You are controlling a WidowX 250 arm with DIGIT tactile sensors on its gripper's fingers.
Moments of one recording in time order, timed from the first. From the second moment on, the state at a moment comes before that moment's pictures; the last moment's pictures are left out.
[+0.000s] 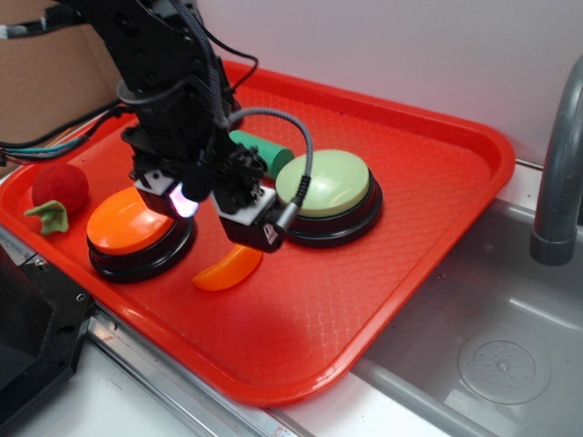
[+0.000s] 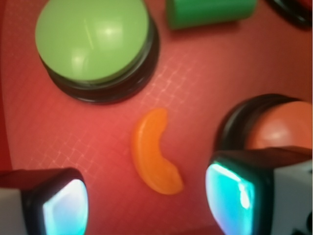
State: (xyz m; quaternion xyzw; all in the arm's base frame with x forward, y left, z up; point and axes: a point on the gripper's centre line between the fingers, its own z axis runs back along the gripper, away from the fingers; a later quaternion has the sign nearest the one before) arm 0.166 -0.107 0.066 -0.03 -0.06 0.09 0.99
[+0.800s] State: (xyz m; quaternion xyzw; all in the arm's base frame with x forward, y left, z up) arm 0.180 -0.118 0.020 0.00 -0.03 0.12 0.99
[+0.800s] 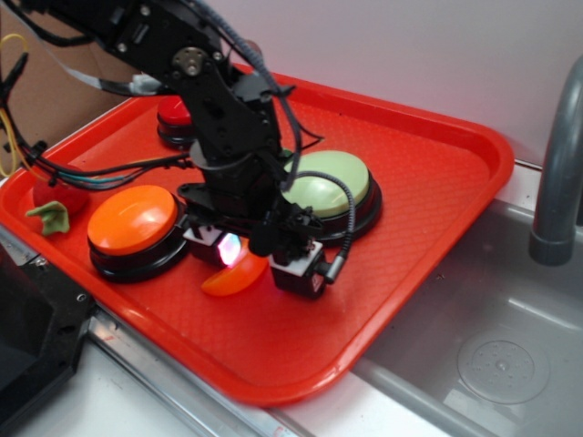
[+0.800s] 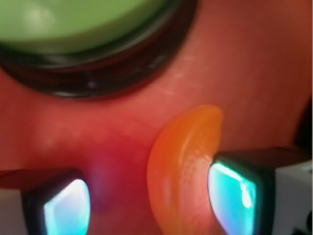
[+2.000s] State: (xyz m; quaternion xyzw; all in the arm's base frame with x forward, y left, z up) arm 0.224 -0.112 0.020 -0.05 -0.03 0.10 0.99
